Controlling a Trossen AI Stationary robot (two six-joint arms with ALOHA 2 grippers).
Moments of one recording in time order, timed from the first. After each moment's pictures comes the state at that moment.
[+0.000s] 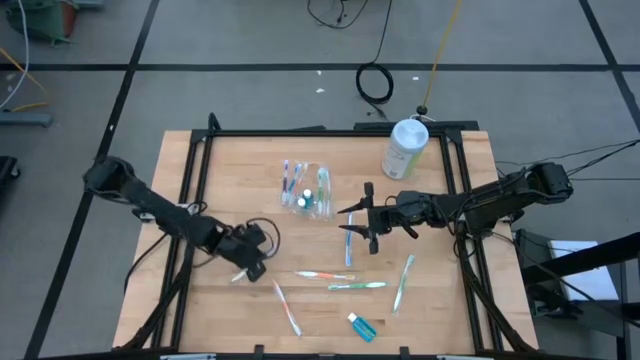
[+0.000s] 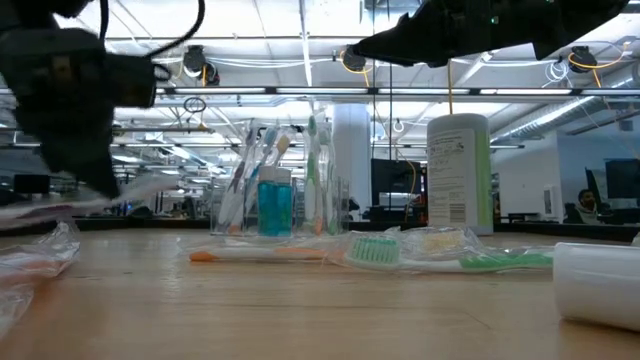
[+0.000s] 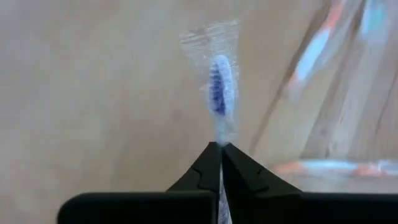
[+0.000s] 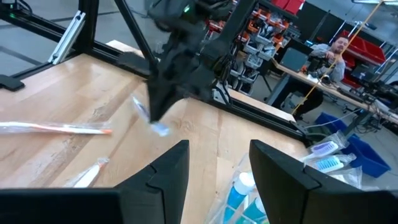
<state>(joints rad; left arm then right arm) -0.45 1.28 0.56 -0.28 -0.21 -0.99 0.11 1.32 0.63 0.56 0.08 -0.37</state>
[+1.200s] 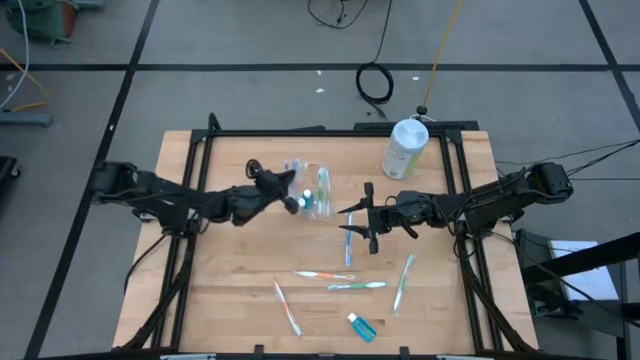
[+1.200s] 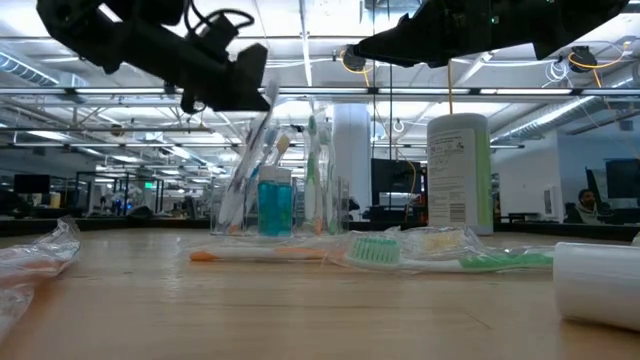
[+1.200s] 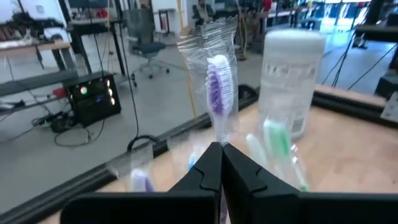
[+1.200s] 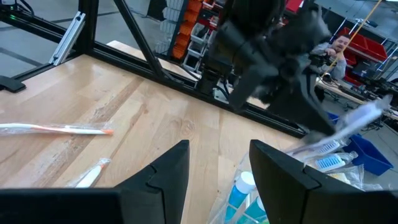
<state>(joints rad) -0.03 1.38 0.56 0.66 -0.80 -0.10 0.11 1.32 0.63 0.56 0.08 -0.35</state>
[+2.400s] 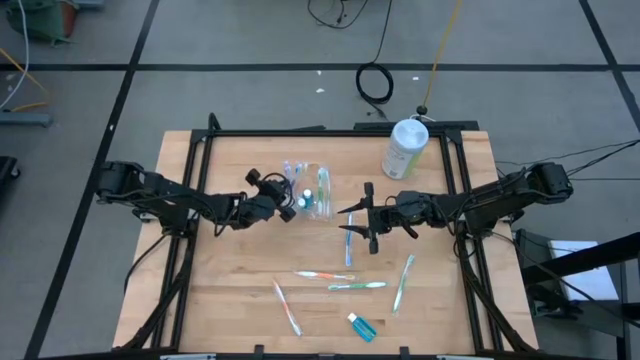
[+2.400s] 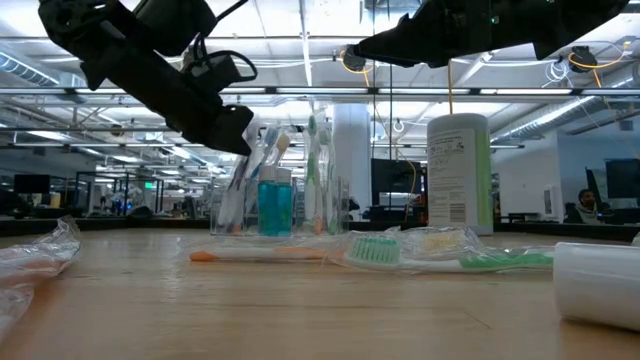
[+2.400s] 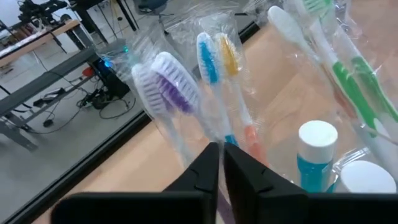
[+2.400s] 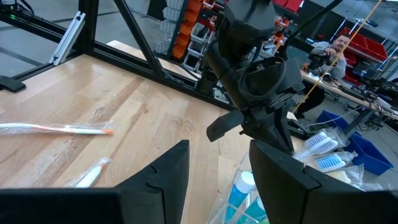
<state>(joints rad) -0.05 1.43 0.56 0.32 -0.86 -0.13 0.11 1.32 0.63 0.56 0.08 -0.35</state>
